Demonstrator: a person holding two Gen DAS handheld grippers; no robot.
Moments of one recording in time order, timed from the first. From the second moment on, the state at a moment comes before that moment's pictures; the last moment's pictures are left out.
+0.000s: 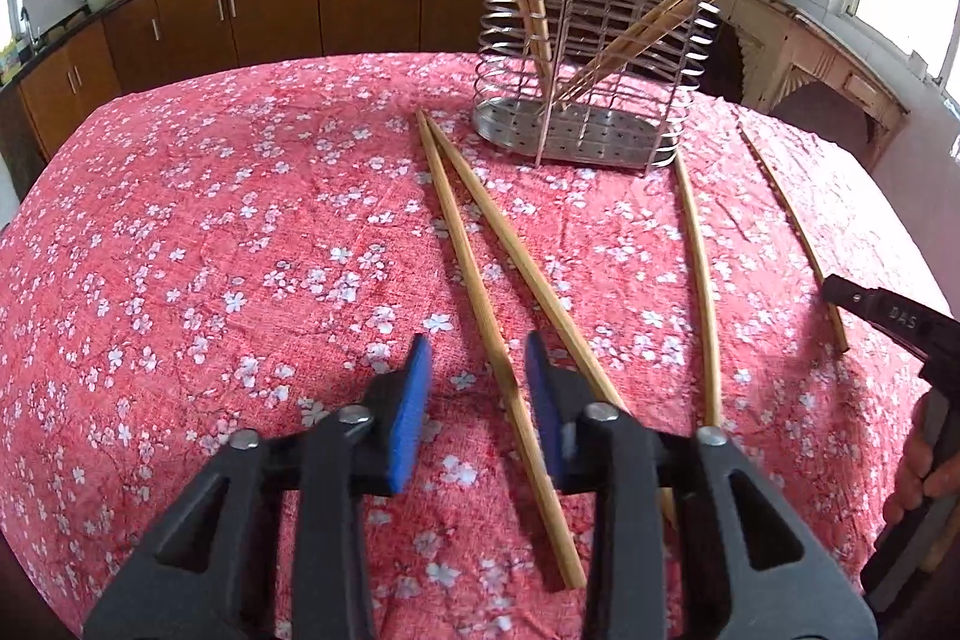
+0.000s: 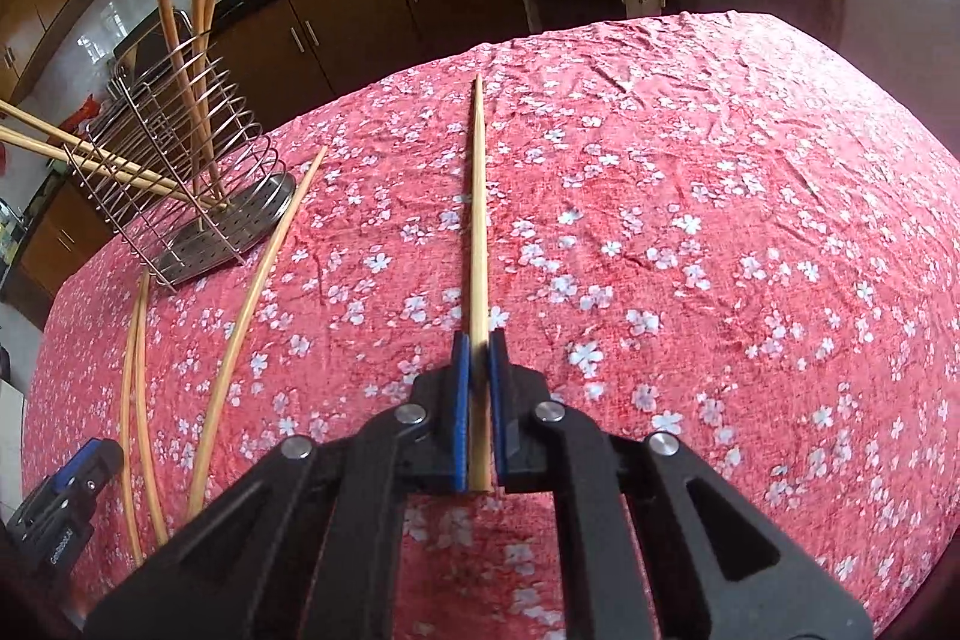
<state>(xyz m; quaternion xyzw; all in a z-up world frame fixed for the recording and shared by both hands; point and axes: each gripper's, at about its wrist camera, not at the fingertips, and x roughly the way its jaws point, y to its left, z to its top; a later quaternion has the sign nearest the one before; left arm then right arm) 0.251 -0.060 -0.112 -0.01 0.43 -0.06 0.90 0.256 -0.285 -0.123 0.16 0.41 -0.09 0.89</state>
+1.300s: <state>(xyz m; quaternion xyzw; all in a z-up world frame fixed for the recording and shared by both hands) 0.281 0.029 -0.113 -0.05 0.42 -0.03 0.91 0.270 -0.281 -0.126 0.12 0.40 -0.07 0.90</state>
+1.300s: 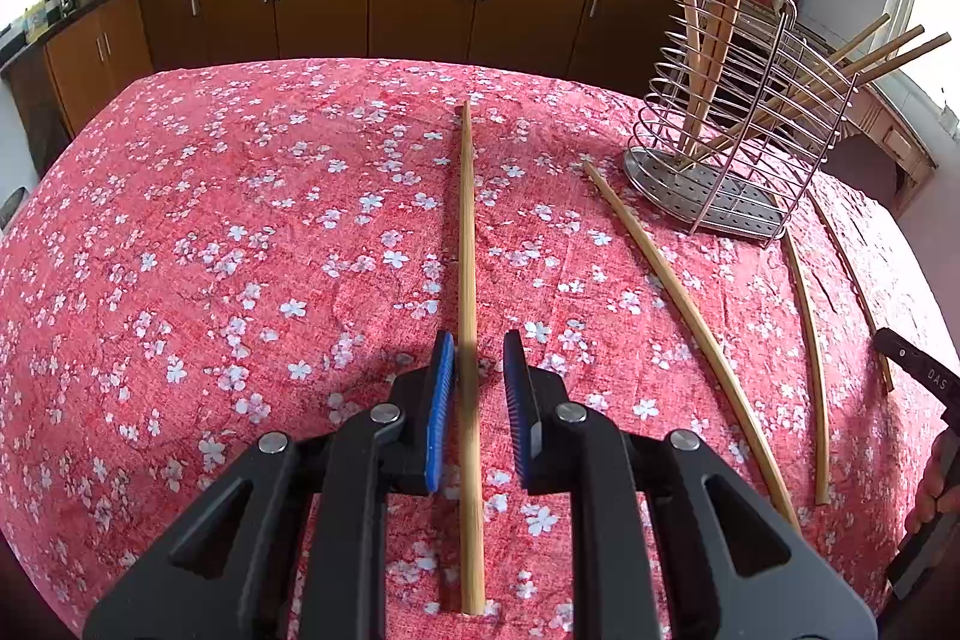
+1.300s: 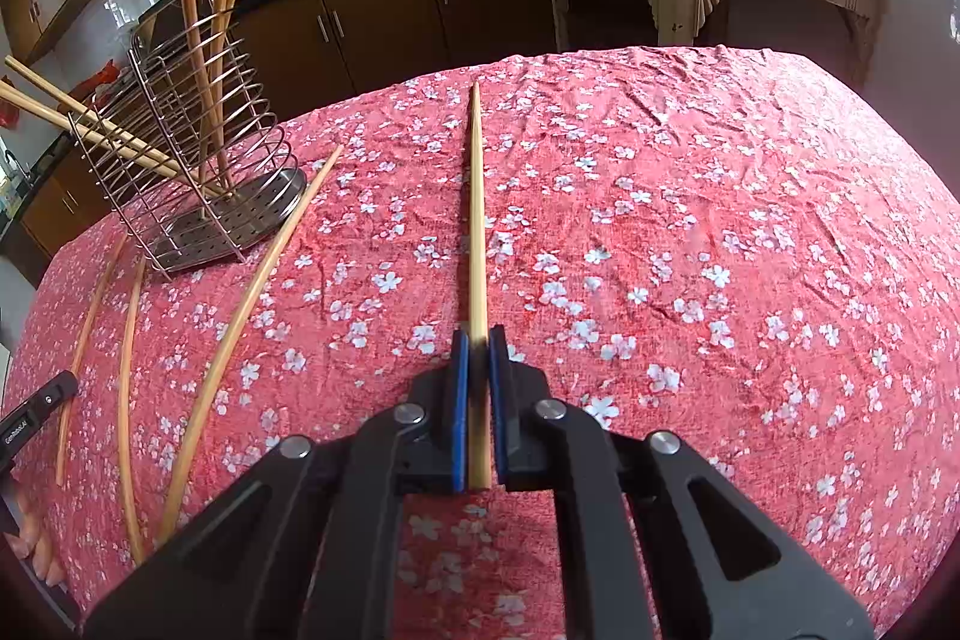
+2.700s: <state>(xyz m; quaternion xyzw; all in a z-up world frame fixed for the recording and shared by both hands) 0.237 0.004 -0.072 0.00 0.38 -0.04 0.92 0.214 -0.292 -0.071 0.14 0.29 -0.04 0.95</state>
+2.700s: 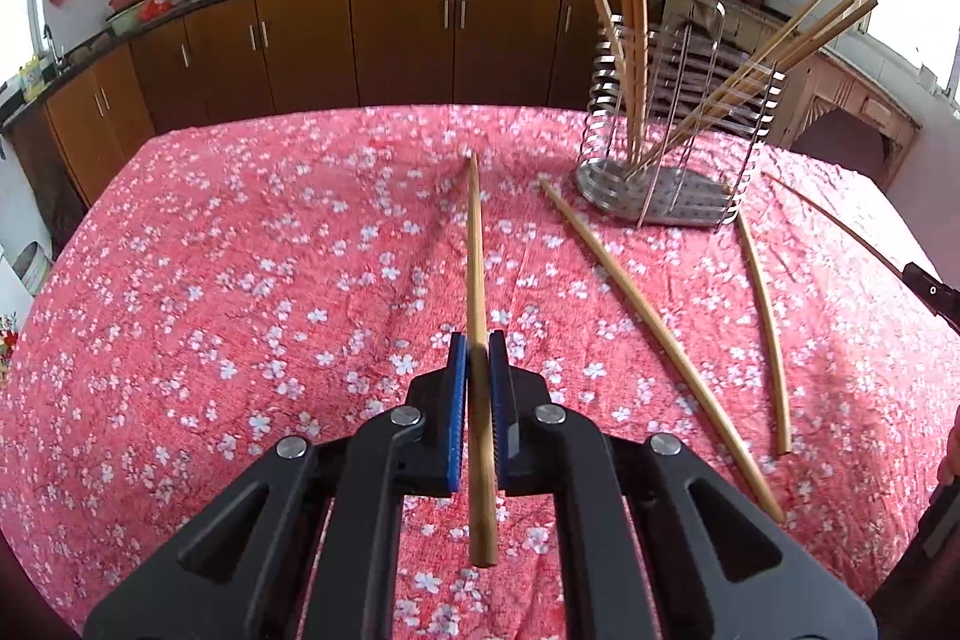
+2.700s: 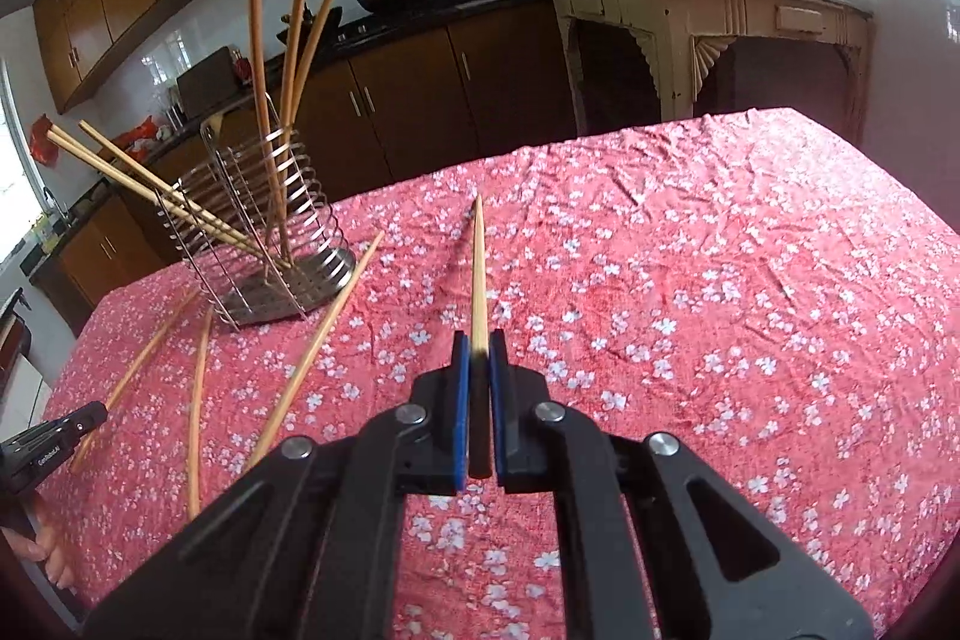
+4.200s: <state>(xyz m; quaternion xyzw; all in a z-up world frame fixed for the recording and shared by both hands) 0.217 -0.021 0.141 -0.06 0.12 -0.09 0.99 0.194 -0.247 0.167 0.14 0.03 0.05 0.99</state>
